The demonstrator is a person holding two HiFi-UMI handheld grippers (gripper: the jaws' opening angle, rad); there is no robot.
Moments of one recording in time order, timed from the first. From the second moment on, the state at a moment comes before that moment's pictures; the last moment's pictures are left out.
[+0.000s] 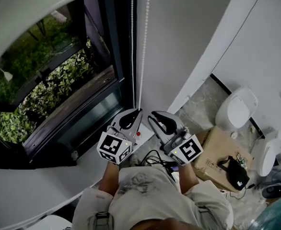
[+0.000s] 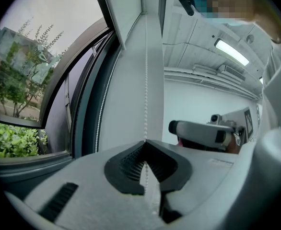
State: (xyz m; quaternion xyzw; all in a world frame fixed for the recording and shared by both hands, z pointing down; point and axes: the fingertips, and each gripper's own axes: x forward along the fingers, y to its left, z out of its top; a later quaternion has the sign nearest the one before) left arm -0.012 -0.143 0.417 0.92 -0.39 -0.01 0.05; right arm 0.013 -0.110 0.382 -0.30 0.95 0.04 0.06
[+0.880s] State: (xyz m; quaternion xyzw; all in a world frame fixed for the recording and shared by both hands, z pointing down) left arm 0.000 -0.144 0.418 0.92 -0.39 -0.02 0.05; right arm -0.019 -0.150 0.267 -0.27 0.95 0.13 0.10
